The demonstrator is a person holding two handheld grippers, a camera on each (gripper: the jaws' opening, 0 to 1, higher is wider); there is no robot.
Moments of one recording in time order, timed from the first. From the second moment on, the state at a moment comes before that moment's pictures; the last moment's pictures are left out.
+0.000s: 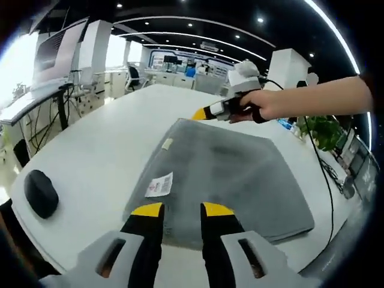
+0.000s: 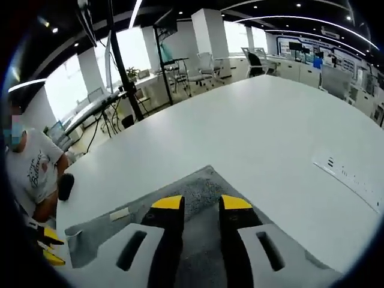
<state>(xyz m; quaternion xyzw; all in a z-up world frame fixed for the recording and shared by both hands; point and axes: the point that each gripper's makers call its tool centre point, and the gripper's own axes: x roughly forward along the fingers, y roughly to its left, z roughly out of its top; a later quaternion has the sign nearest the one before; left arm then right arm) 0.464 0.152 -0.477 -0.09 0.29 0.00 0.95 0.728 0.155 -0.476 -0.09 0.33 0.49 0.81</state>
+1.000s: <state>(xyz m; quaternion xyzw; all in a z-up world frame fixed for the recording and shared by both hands) 0.463 0.035 -0.454 -0.06 0.29 -0.14 0.94 0.700 0.067 -0.456 -0.09 0.34 0.49 0.80</state>
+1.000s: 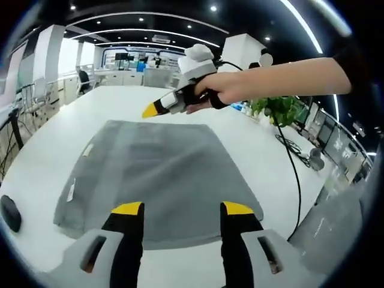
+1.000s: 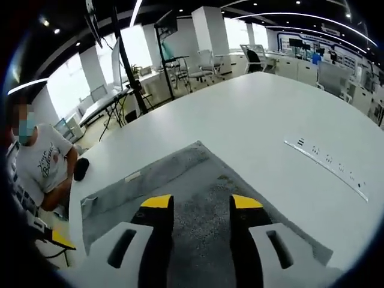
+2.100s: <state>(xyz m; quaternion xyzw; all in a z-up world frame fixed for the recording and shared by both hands) 0.473 -0.084 -0.454 0.01 0.31 -0.30 0.90 0.716 -0.051 -0.470 -0.07 0.37 0.41 0.83</state>
